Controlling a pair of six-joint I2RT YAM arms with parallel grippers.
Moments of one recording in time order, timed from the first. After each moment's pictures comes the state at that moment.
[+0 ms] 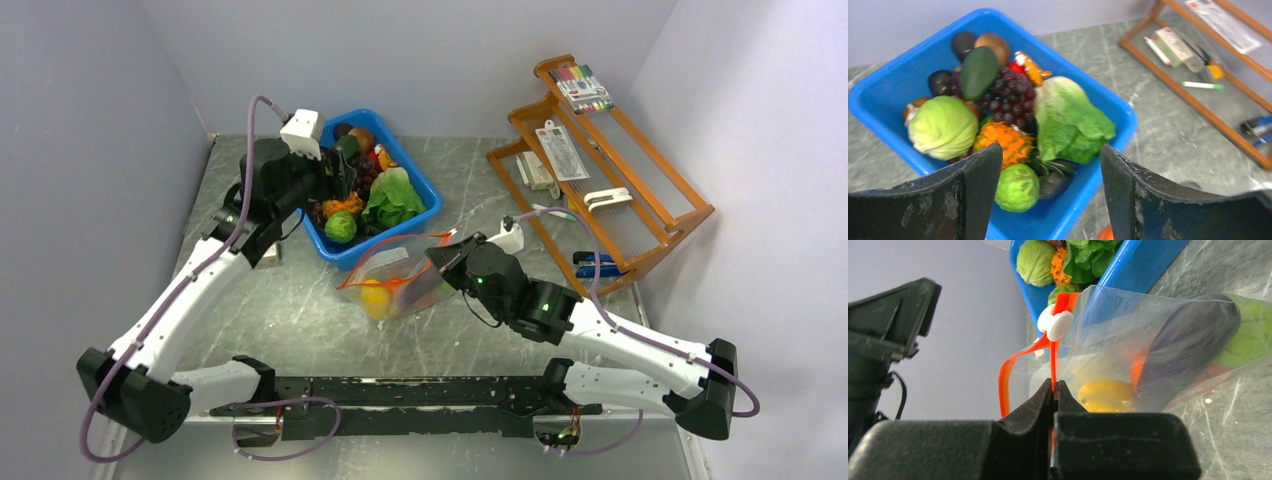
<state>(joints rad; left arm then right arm) -0.47 1.14 1.17 -0.26 -0.03 -0.16 1.07 0.96 0.82 -0.27 0.56 1.34</state>
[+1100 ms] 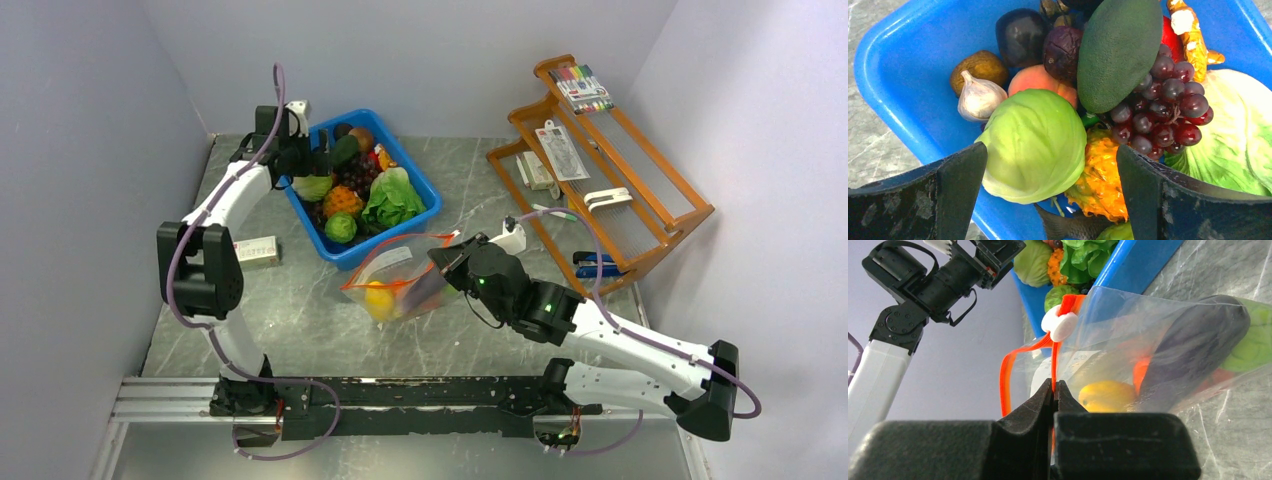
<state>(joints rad) -0.12 1.81 1.50 -0.35 0.09 -0.08 1.07 0.94 0.82 -0.29 0.56 1.33</state>
